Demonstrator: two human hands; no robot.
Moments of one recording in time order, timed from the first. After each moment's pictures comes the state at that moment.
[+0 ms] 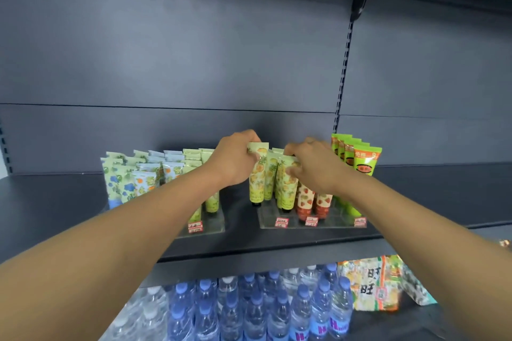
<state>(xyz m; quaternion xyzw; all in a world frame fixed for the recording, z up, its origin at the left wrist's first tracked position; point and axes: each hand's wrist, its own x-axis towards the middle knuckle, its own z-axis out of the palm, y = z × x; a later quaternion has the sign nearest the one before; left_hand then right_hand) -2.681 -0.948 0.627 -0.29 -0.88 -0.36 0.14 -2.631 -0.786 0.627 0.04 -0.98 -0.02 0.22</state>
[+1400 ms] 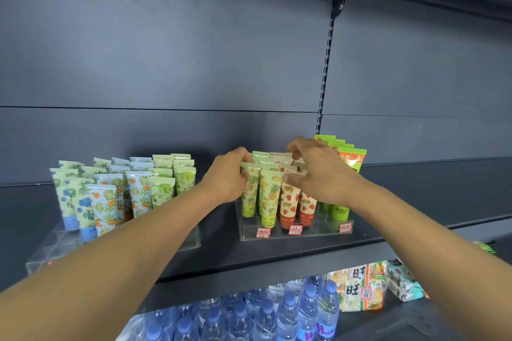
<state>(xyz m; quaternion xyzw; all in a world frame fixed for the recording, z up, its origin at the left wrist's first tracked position) -2.727 -0.909 0.590 -0.30 -0.88 -0.34 0.12 -2.622 -0.757 0.624 0.00 -0.96 0.06 0.25</state>
